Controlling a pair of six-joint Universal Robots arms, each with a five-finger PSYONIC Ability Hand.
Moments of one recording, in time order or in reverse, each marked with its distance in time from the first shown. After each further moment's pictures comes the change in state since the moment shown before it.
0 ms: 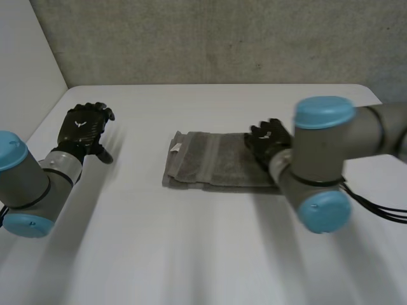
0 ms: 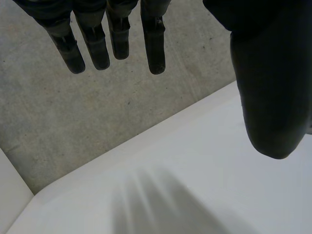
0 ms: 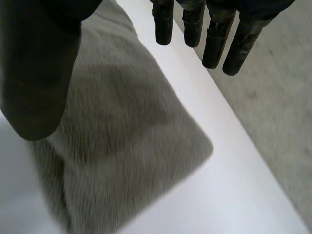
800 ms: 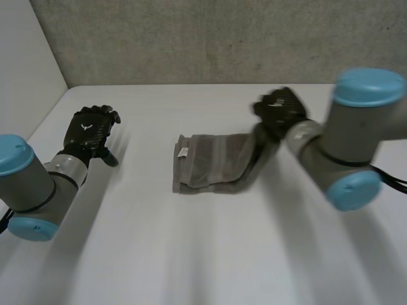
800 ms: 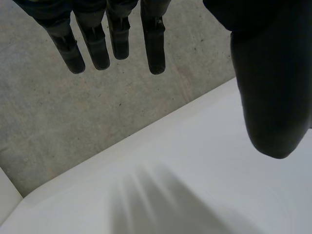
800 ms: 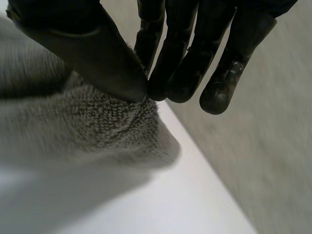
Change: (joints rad) left arm -0.025 0.000 -0.016 0.009 -0.003 0.001; right arm -0.059 -0.078 -0.032 -0.086 -0.172 0.018; left_hand 0.000 0.000 0.000 0.000 0.000; right_hand 1.048 1.091 1.078 1.080 1.105
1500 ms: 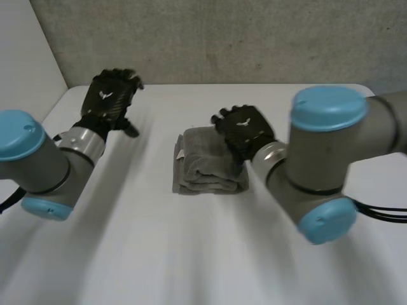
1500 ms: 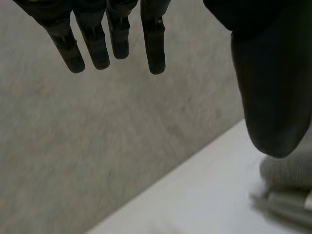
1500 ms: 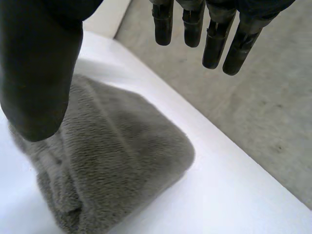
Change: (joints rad) left arm -0.133 0.065 0.127 -0.014 0.002 -0.014; right arm 0.153 -0.045 0.068 0.039 0.062 0.288; left_hand -0.004 -0.006 -0.006 -0.009 -0.002; right_hand -1.045 -1.091 -1.078 -1.081 -1.106
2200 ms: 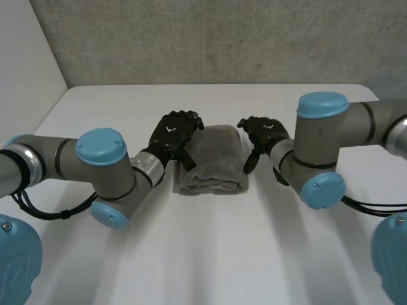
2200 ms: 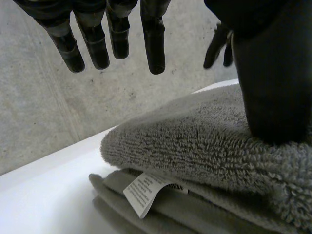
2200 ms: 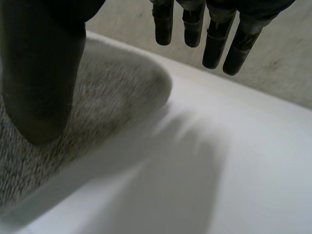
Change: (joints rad) left arm -0.199 -0.371 0.341 -0.185 0.004 -0.125; right arm -0.146 0.365 -0.354 0.111 -0.037 0.269; left_hand 0.000 0.000 0.000 0.000 0.000; right_hand -0.004 0.000 0.000 0.000 0.000
